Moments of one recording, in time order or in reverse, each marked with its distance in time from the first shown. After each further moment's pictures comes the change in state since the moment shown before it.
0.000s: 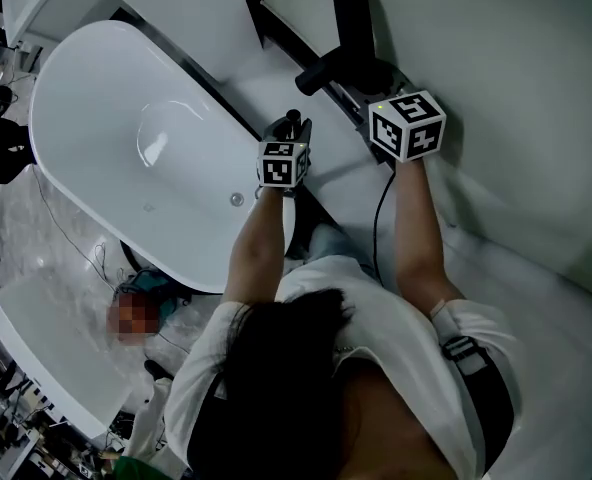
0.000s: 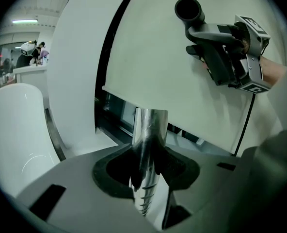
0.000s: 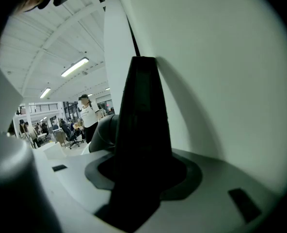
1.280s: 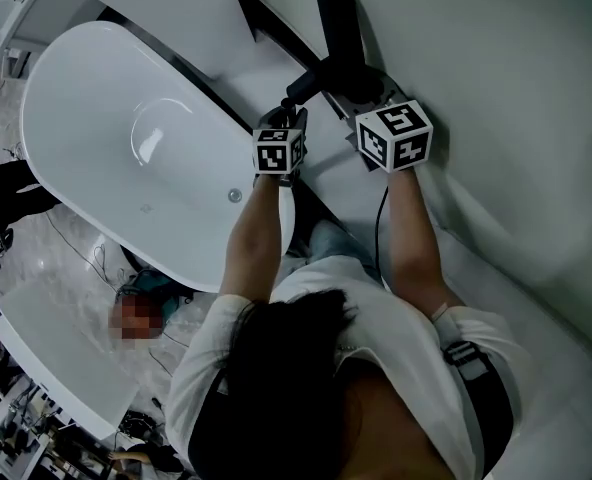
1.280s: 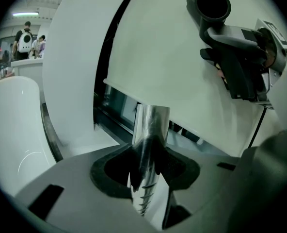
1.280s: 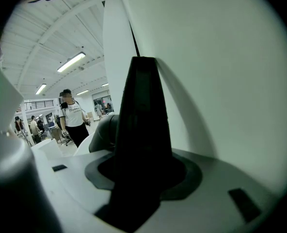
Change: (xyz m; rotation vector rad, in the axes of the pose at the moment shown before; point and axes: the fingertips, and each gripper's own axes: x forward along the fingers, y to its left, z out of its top) left arm 0.025 0.014 0.004 -0.037 0.043 -0.018; right arm 0.011 0.002 -0.029 0.002 0.039 -0.045
